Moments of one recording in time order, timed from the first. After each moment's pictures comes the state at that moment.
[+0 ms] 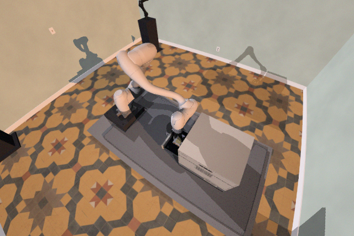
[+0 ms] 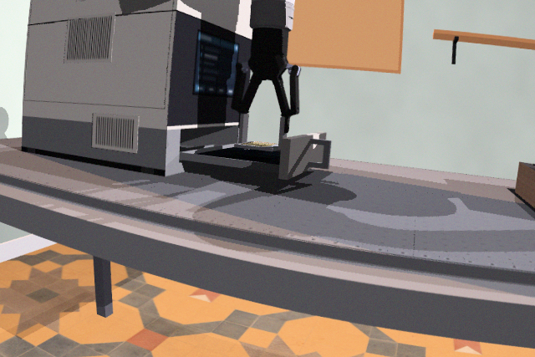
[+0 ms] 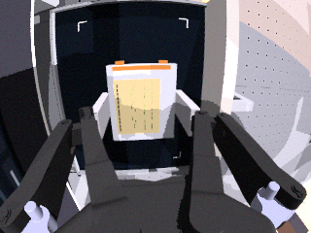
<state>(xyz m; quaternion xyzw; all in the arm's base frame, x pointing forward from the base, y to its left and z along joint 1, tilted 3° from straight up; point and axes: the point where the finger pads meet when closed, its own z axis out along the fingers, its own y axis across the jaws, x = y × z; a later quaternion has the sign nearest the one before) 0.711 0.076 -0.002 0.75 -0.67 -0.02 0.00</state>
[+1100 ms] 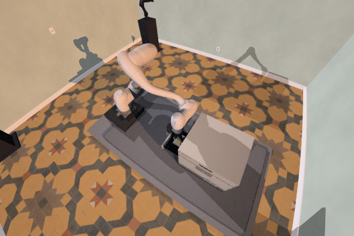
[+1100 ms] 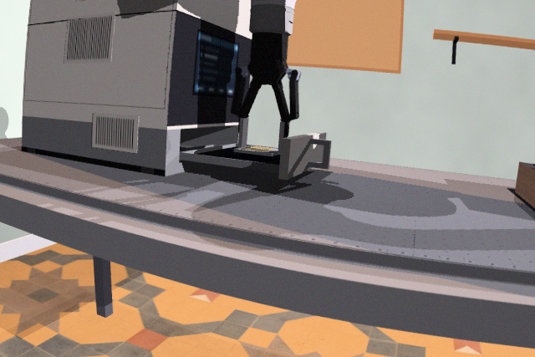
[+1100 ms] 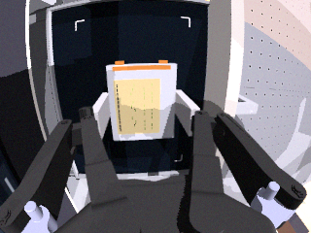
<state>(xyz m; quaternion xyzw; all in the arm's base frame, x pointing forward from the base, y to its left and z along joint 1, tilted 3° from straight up) 0.711 0.077 -0.011 0.75 -0.67 -0.02 0.00</state>
